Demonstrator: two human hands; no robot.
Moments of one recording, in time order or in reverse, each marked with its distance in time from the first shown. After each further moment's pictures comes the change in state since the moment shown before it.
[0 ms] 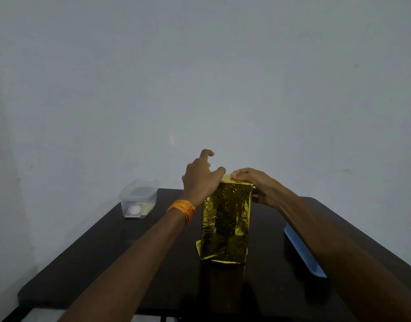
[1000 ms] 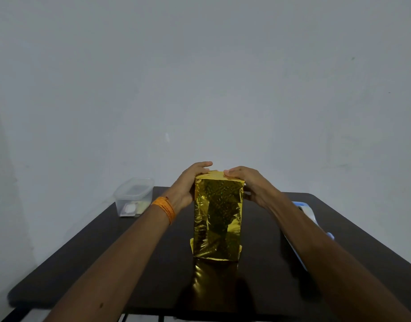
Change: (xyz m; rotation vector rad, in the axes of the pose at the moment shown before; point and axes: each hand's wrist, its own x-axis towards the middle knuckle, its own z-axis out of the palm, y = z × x) left_hand 0.012 -0.028 0.009 -0.982 -0.380 -0.446; right_hand 0.011 0.013 0.001 0.036 0.018 -0.035
